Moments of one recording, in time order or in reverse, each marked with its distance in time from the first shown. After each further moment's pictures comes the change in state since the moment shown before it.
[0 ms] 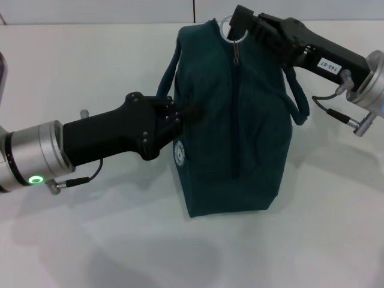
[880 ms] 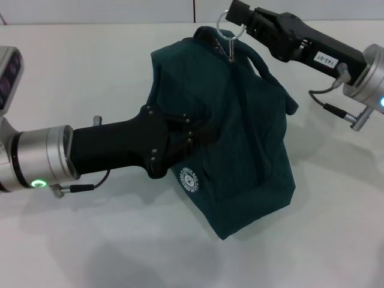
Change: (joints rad) left arm -0.042 0.006 0.000 -0.002 0.082 0.076 -0.012; right arm 0.020 -0.002 -0.007 0.000 0.010 0.010 0.021
